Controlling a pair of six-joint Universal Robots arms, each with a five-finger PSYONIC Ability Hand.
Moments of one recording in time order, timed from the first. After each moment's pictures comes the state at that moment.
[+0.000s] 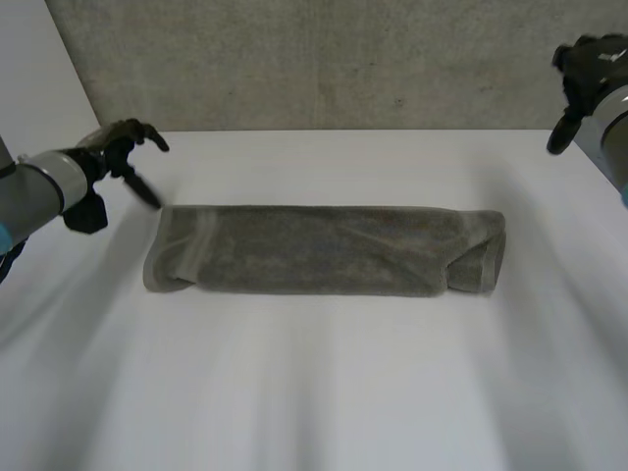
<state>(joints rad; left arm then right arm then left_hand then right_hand) 4.64 -2.25 -0.93 2.92 -1.22 2.96 1.77 -1.04 0.87 0.18 1.67 2.79 0.27 0.26 0.27 0.27 0.07 0.24 0.25 0.25 0.26 0.06</state>
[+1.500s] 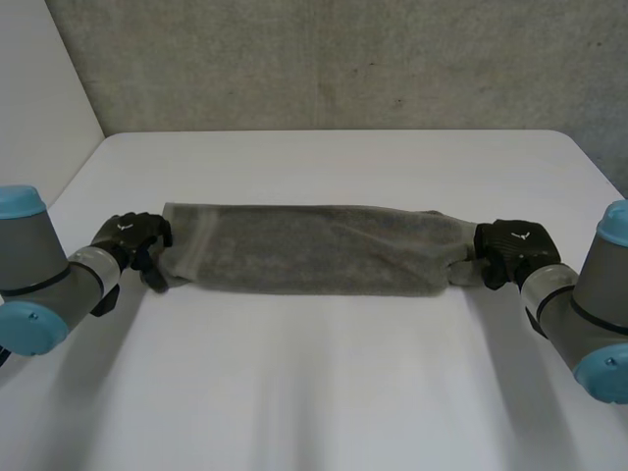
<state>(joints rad) 4.63 -2.29 -1.39 3.30 -1.32 3.35 1.78 -1.06 1.64 -0.26 1.47 2.93 0.49 0.48 0.48 0.48 0.32 1.31 1.30 1.34 1.34 1.15</state>
